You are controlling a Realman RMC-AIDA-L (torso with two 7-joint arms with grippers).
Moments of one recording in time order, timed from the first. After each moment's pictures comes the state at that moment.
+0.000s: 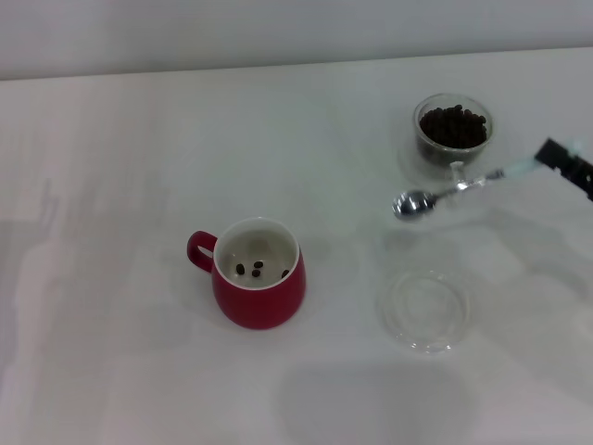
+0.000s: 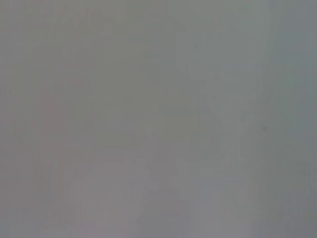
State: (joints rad) left arm -0.39 -2.08 2.84 0.18 -1.46 1.38 -0.10; right arm 0.13 1.87 -1.51 -0.31 -0.58 -1.60 1.42
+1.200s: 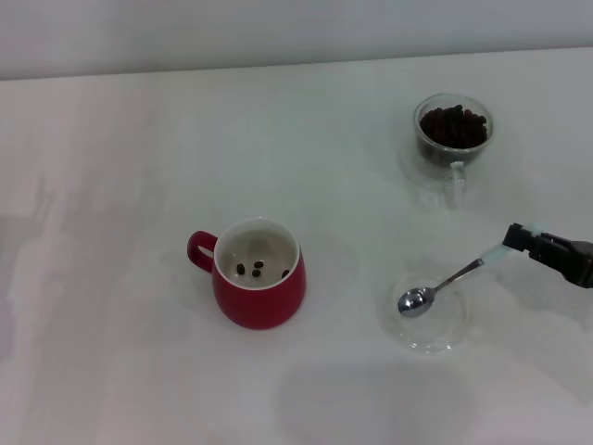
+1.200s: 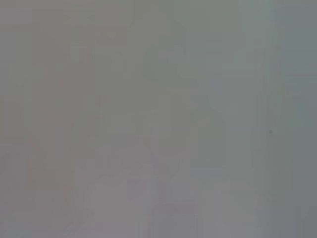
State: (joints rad) left arm -0.41 -2.08 2.83 0.15 -1.47 1.38 -0.10; right arm 0.15 1.84 -1.50 -0.29 -0.83 -1.47 1.43
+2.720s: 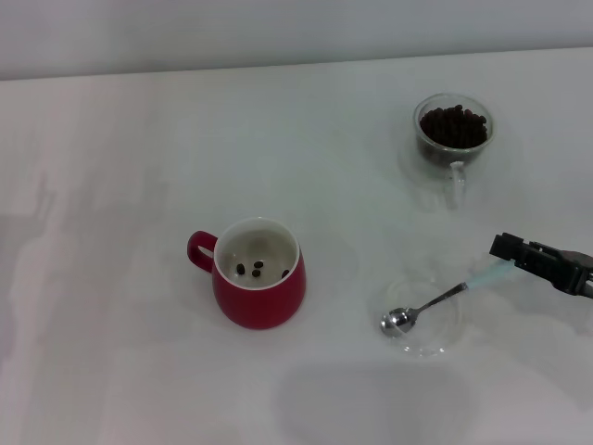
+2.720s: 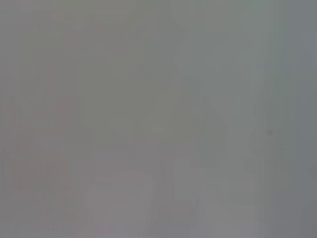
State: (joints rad) left arm -0.41 -2.08 2.83 0.15 -1.47 1.38 -0.10; right arm 0.17 1.85 -1.50 -0.25 -0.85 -1.44 1.43
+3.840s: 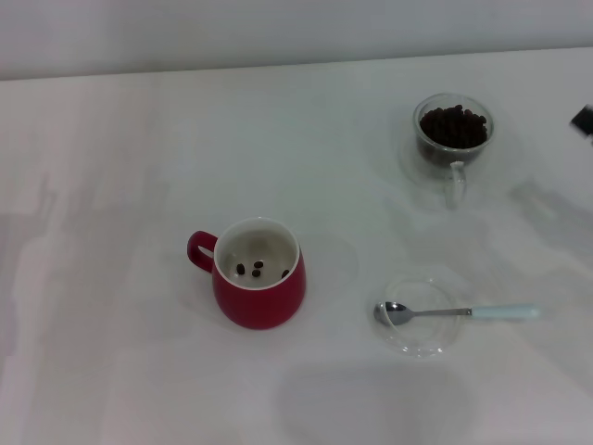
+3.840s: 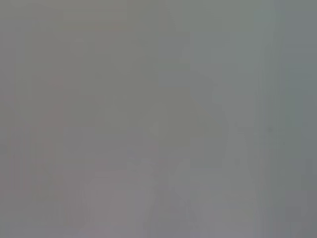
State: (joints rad) left arm -0.41 -2.08 2.83 0.15 -1.47 1.37 -0.10; right arm 0.16 1.94 -1.07 -0.25 -0.84 -1.59 1.29
